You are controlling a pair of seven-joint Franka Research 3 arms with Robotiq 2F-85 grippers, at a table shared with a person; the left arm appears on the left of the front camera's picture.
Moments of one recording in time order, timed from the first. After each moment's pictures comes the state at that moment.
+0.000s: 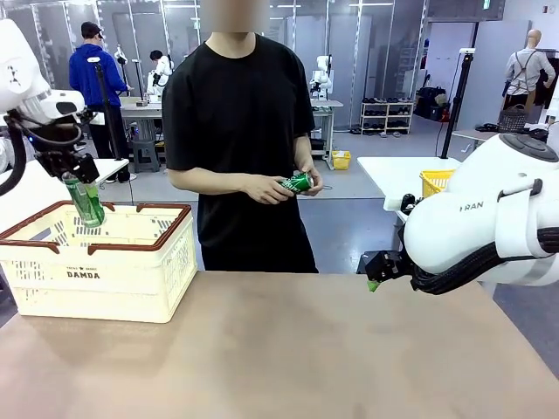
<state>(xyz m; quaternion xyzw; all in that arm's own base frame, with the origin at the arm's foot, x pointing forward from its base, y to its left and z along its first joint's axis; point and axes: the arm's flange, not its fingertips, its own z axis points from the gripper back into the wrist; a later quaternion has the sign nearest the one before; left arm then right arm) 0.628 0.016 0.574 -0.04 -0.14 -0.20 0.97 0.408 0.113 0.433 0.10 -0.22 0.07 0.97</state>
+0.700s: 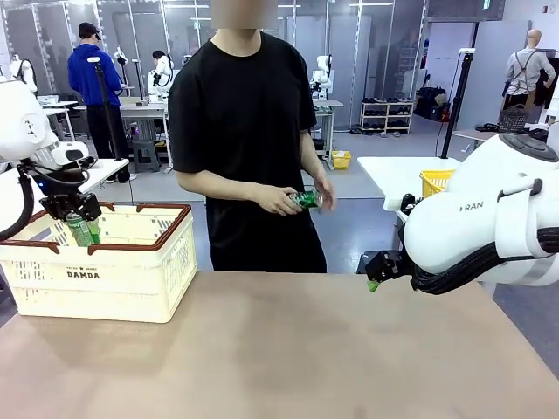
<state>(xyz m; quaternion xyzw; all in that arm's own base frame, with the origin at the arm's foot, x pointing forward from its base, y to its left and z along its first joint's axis) 0.669 0.053 0.475 -0.06 -0.09 -0.13 0.99 0.408 0.113 0.433 0.10 -0.22 0.07 0.97</state>
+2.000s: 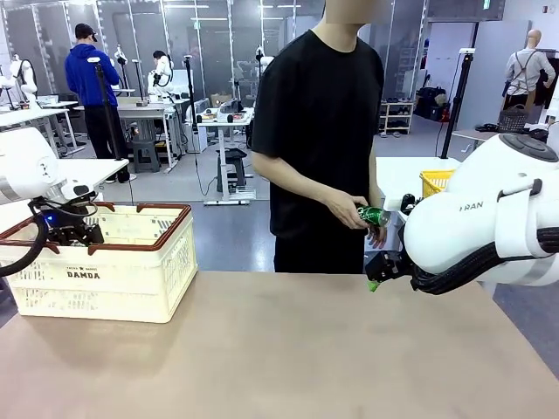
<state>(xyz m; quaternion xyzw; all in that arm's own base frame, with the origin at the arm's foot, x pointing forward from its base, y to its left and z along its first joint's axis) 0.703 0.082 0.382 -0.07 -0.06 -0.08 0.99 0.408 0.113 0.433 0.10 -0.22 0.07 0.97</state>
